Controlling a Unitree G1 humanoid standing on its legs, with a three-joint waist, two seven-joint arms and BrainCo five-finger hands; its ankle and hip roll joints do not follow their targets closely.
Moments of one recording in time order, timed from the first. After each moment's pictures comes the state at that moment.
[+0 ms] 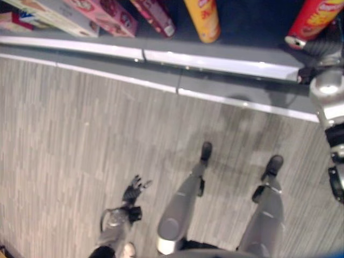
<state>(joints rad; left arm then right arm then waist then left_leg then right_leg) 0.06 0.31 -0.20 0.63 -0.50 -0.12 0.04 -1.04 -0.80 0.27 0.70 0.22 -0.07 -0.33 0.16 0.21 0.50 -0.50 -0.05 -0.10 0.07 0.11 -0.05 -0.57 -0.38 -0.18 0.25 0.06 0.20</state>
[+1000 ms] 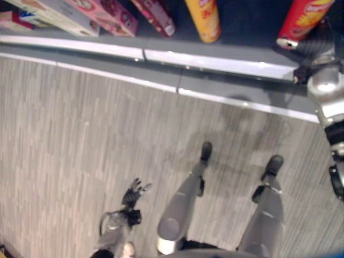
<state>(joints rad) 0.08 0.31 -0.20 0.63 -0.50 -0.12 0.03 -1.06 -0.80 0.33 0.70 0.22 -0.07 -0.27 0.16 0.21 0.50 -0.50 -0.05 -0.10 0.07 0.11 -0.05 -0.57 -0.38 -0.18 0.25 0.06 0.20</state>
